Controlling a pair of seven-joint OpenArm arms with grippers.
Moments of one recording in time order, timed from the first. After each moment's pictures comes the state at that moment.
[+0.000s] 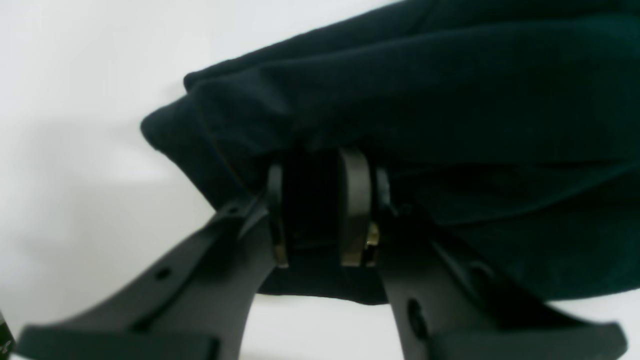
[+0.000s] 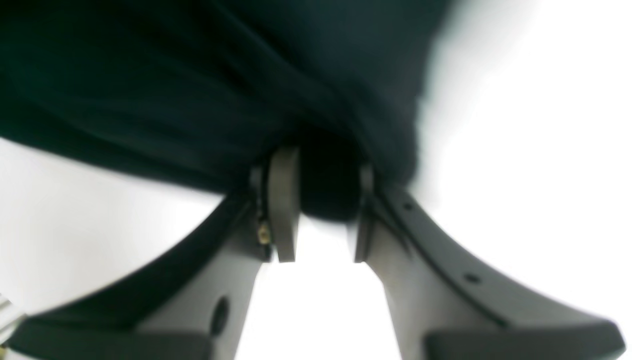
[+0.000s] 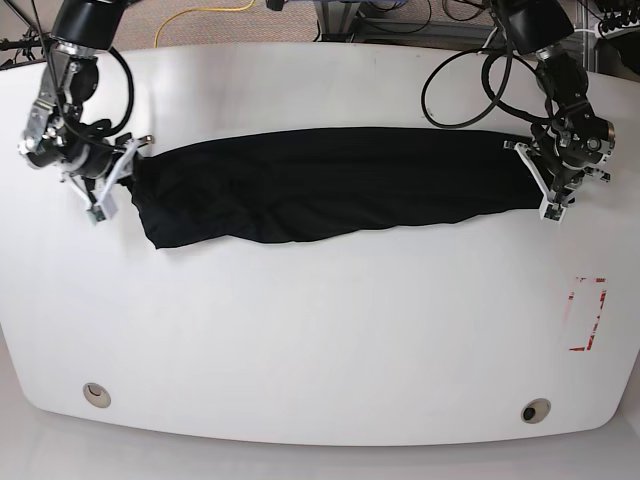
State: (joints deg) left arm 2.4 -7.4 -30.2 90.7 8.3 -42.0 54.0; right arm -5.8 23.2 26.6 93.7 36.2 40.7 -71.5
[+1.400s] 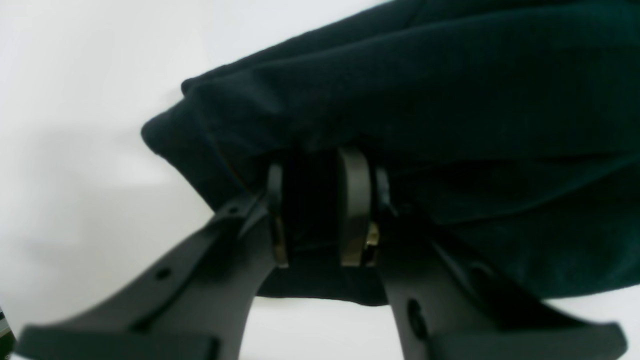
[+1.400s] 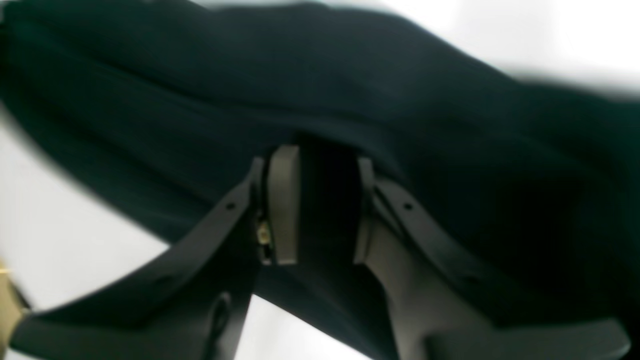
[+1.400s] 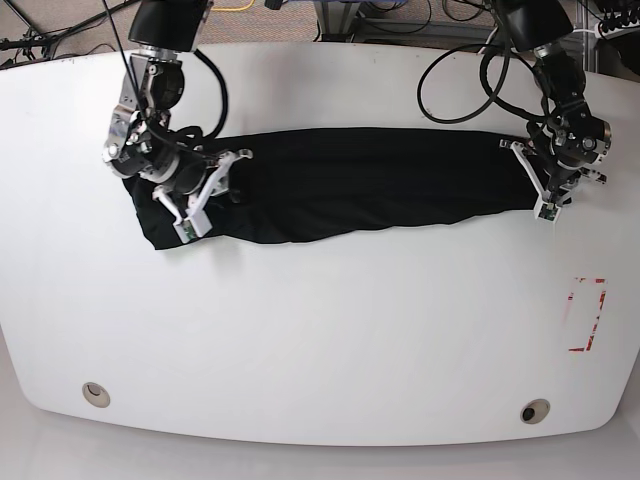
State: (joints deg) left arm 3.4 -7.6 -28.1 91.1 8.3 -41.5 53.2; right arm -1.5 6.2 18.4 92.4 29.4 40.7 -63.3
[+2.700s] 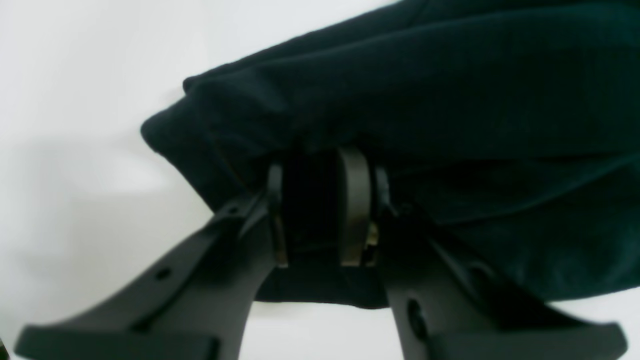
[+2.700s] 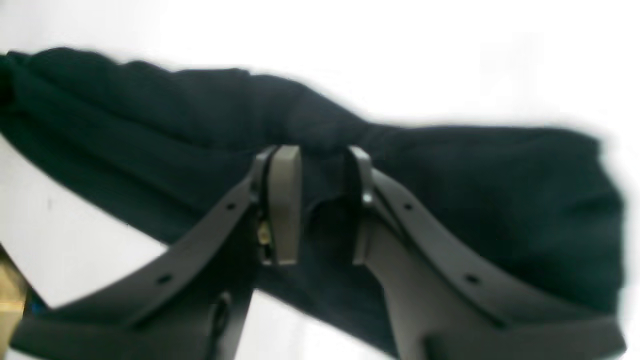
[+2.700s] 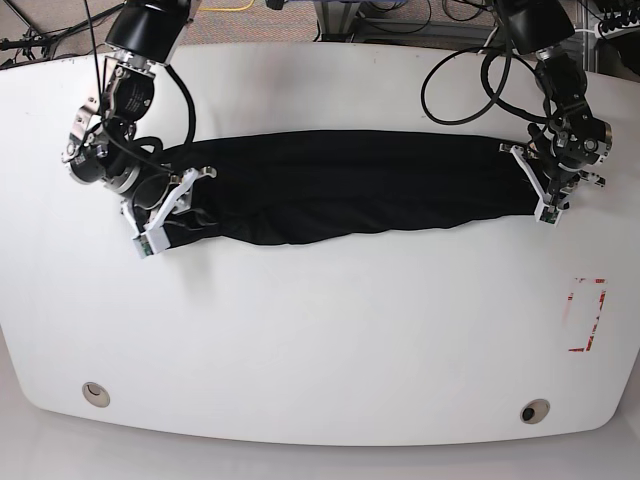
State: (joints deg) left arm 3.1 -8.0 -28.2 88.8 7.4 -41.5 50.1; right arm -0.6 5.7 23.8 97.5 38.4 40.9 -71.0
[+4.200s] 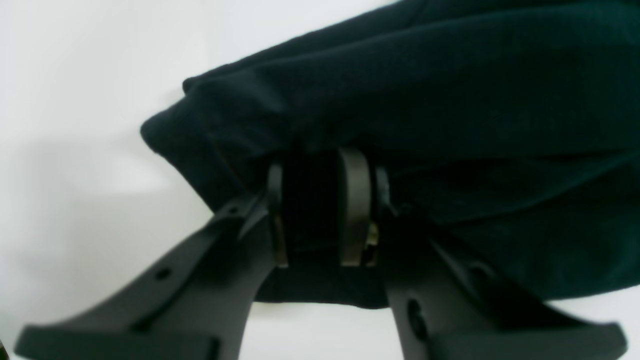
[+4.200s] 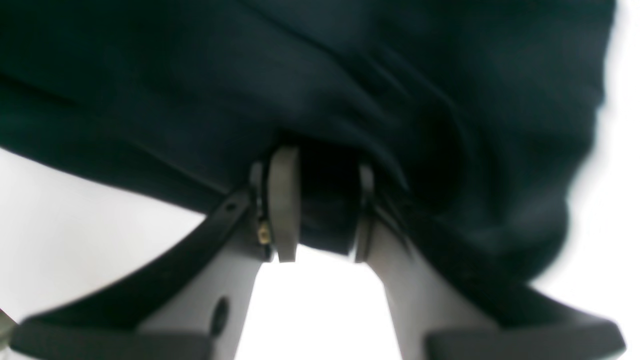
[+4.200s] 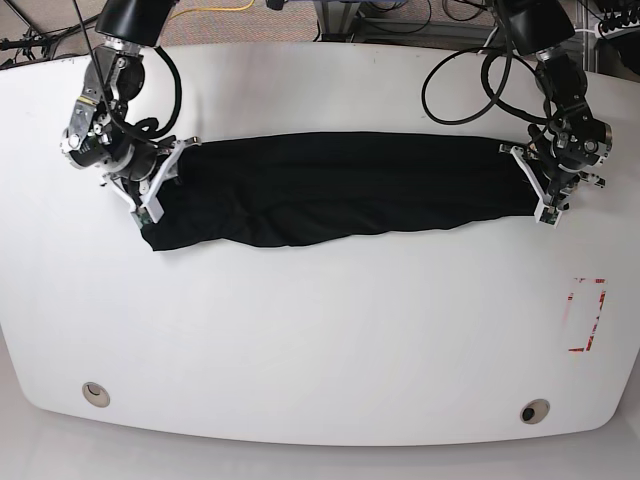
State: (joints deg) left arm 2.9 -8.1 -28.2 88.7 7.4 -41.5 50.1; right arm -4.8 11.7 23.8 94.8 25.2 40.9 -68.6
